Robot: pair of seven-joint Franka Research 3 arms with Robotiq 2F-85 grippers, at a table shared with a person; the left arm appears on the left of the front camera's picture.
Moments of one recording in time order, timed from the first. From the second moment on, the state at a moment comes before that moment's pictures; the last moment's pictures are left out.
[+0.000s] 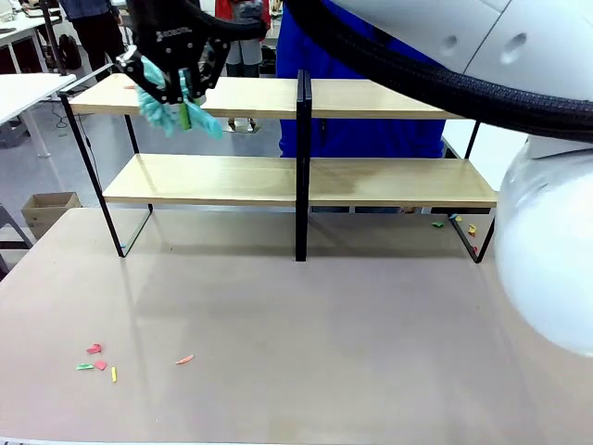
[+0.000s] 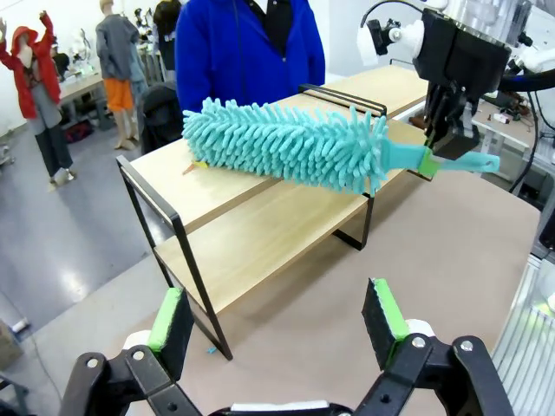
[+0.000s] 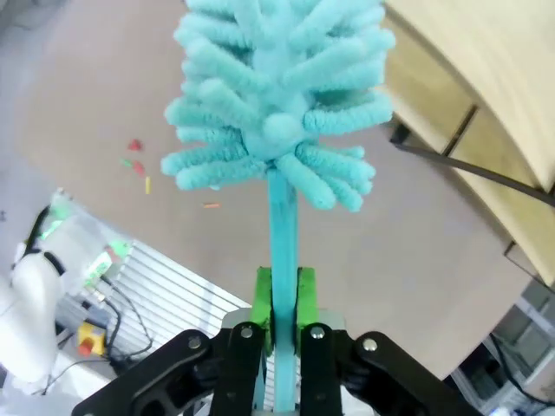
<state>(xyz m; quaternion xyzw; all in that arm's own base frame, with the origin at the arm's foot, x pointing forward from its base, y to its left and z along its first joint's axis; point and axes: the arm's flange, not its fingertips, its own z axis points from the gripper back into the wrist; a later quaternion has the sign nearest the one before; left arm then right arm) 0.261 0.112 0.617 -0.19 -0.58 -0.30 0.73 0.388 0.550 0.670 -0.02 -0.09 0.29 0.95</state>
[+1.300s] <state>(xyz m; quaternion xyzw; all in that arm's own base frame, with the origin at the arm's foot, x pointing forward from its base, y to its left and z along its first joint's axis) 0.261 0.112 0.617 -0.19 -0.58 -0.30 0.73 0.375 0.443 0.778 0.13 -0.03 0.53 0.83</state>
